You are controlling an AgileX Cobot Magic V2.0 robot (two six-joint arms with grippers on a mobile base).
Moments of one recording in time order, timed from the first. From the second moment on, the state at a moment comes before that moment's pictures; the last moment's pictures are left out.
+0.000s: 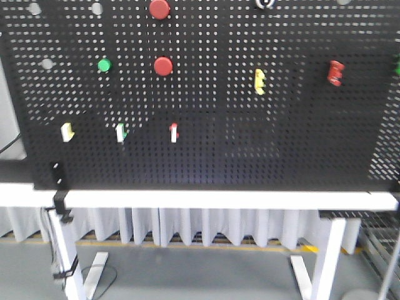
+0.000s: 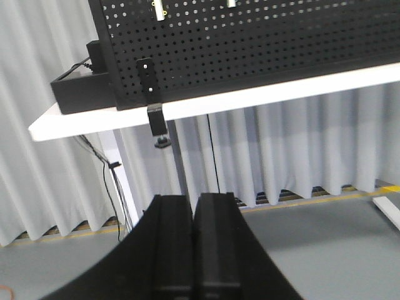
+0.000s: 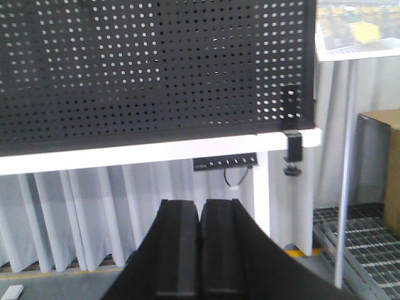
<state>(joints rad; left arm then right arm) -0.06 -0.01 0.03 -0.11 0.14 0.24 -0.08 -0.02 0.03 -0.04 0.05 0.09</state>
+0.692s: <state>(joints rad) -0.06 -0.01 0.03 -0.11 0.14 0.24 -0.08 -0.02 0.03 -0.04 0.05 0.09</state>
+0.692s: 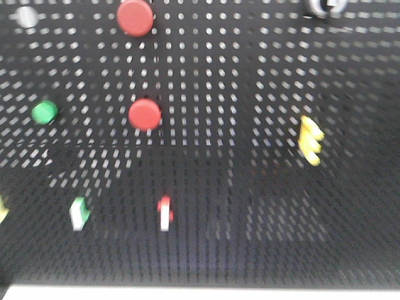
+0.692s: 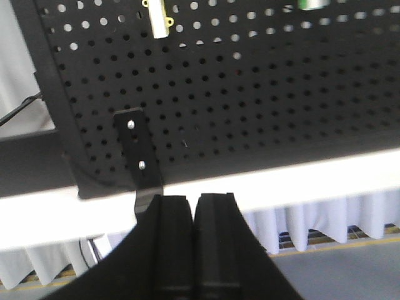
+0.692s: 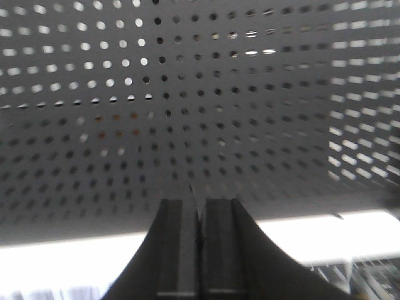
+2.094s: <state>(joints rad) -0.06 -0.01 0.03 -0.11 0.14 0.24 -0.08 -0.02 0.03 -0.04 0.05 0.09</state>
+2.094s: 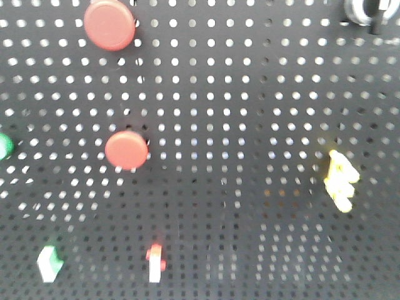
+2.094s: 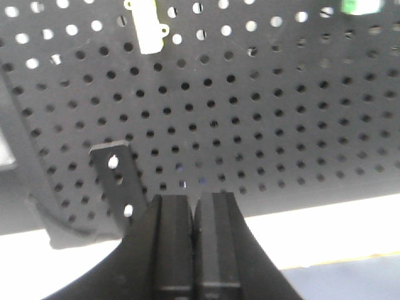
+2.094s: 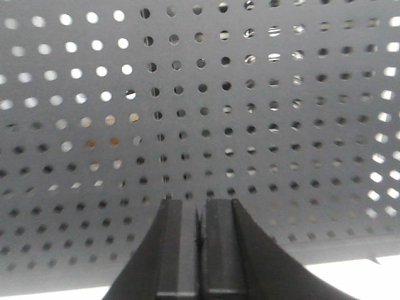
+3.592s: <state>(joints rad) -0.06 -0.01 0.03 -0.19 -0.16 0.06 -0.08 -0.02 0.03 -0.04 -0.09 0.09</state>
